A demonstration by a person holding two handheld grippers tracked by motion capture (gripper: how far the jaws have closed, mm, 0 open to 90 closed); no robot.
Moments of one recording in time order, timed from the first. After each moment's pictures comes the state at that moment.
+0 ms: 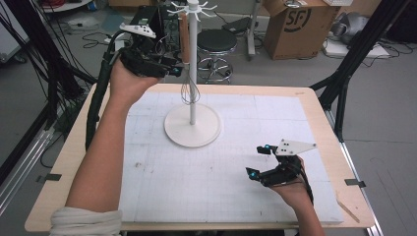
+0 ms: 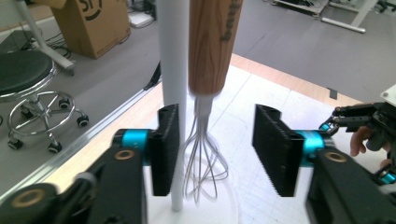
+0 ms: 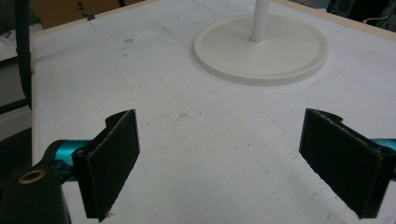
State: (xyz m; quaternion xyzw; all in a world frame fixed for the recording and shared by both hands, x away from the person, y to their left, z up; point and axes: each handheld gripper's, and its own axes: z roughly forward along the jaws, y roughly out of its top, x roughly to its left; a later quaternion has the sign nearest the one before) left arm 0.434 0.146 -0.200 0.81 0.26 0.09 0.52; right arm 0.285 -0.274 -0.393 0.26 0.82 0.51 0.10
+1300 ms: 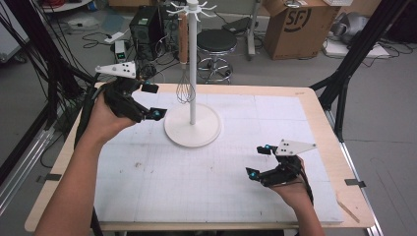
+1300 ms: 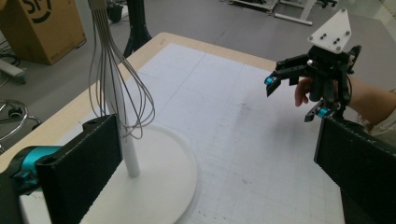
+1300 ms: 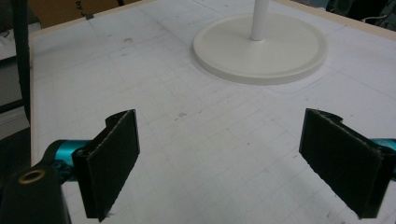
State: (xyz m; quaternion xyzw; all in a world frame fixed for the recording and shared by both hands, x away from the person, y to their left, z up) left arm 0.371 0.181 -0.252 0.82 0.19 0.05 0.54; right arm 0.285 -0.274 -0.393 0.26 0.82 0.50 0.10
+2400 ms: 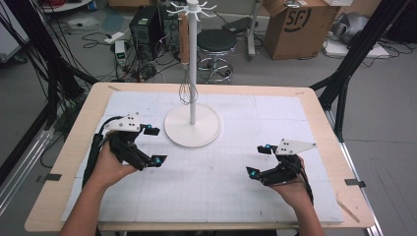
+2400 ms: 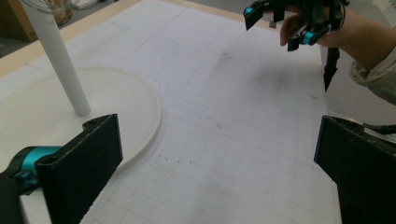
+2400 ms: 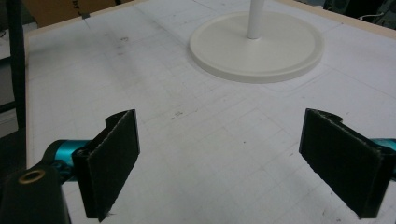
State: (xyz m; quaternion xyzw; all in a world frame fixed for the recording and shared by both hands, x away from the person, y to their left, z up) left arm 0.314 0.178 -0.348 0.83 0.19 0.04 0.52; right arm 0.287 -0.275 -0.394 0.26 0.82 0.50 0.10
